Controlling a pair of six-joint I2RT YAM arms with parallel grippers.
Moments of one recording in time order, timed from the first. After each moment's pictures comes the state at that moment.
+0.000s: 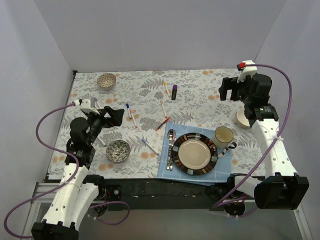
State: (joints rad) left arm -0.13 0.65 0.58 0.02 0.21 -0.38; right arm 0.02 1.15 1.12 -0.29 -0.20 -0.08
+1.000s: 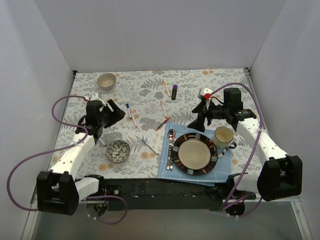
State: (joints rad) left arm -0.13 1.09 0.70 -0.16 0.09 -0.64; right arm 0.22 1.26 0.93 -0.35 -0.99 -0.48
